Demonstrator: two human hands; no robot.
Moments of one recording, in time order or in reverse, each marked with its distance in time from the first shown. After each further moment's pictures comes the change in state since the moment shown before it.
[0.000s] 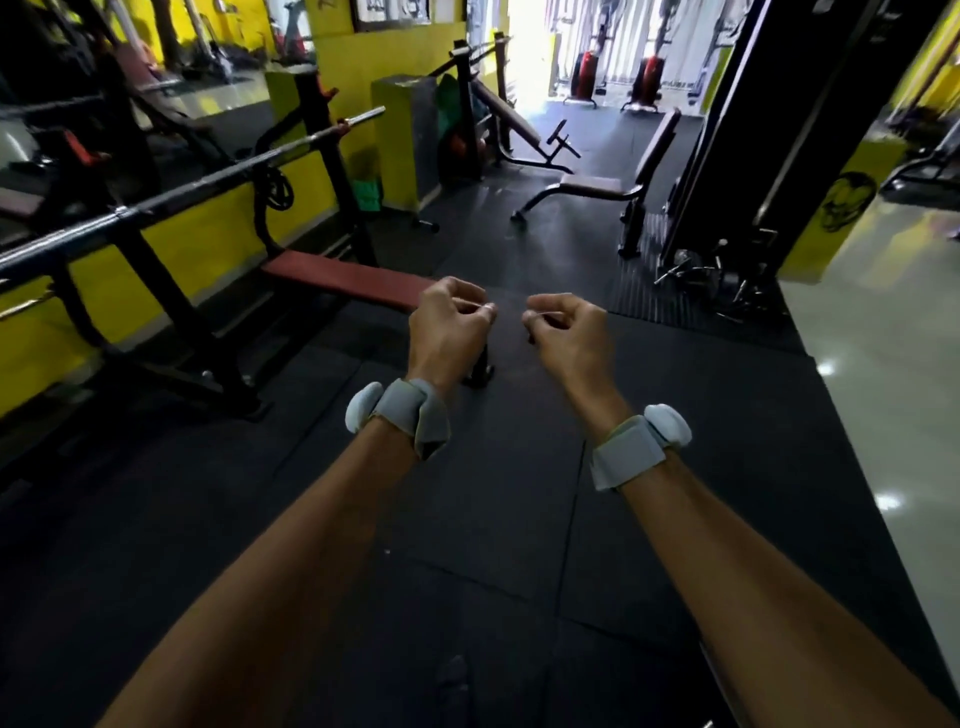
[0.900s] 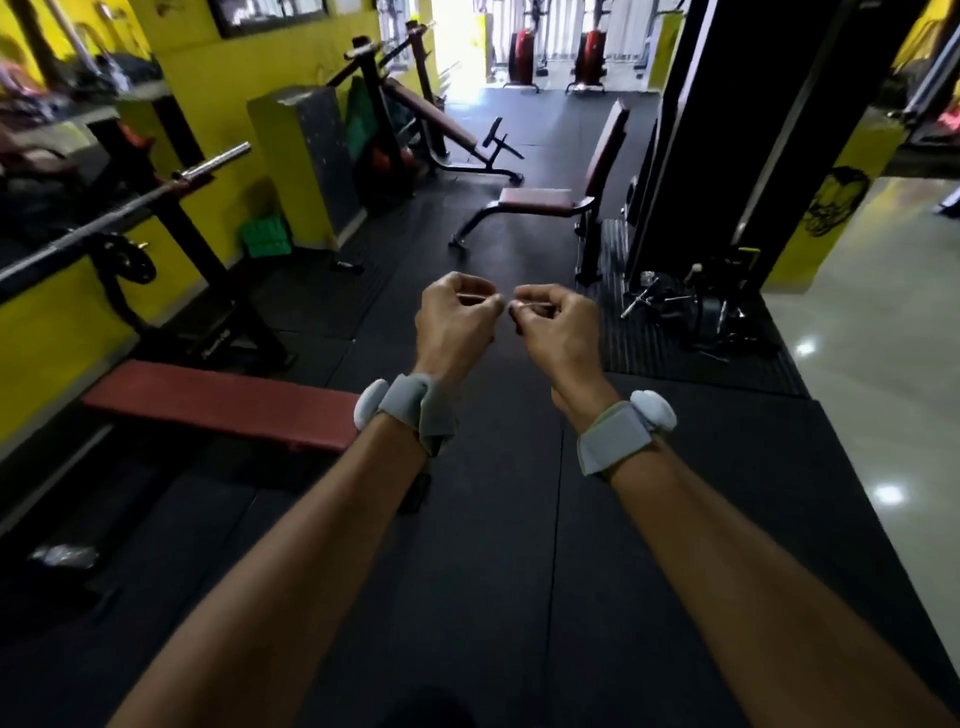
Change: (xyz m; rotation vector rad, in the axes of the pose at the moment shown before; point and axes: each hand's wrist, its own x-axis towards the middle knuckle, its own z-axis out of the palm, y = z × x) left_hand 0.618 0.014 0.459 -0.133 -0.128 -0.026; right_hand 0.724 0.187 -0.016 0.075 0.091 0.060
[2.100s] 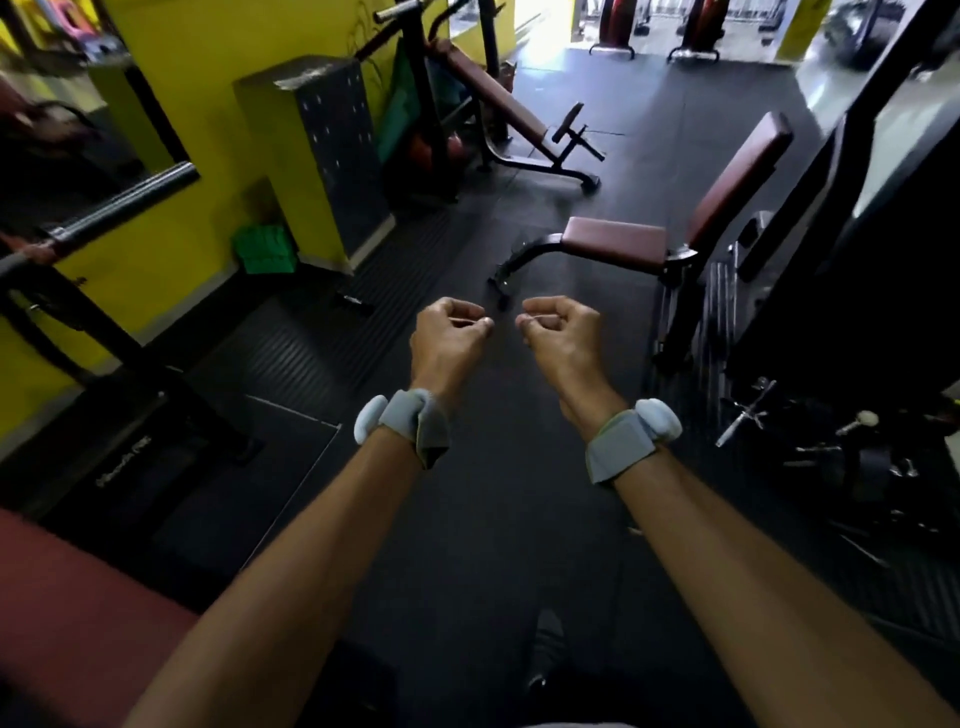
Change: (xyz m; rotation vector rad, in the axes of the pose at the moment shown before) left_hand 0.869 -0.175 0.199 0.101 0.160 -0.175; right_hand 0.848 0.205 0.304 -0.010 -0.177 0.119
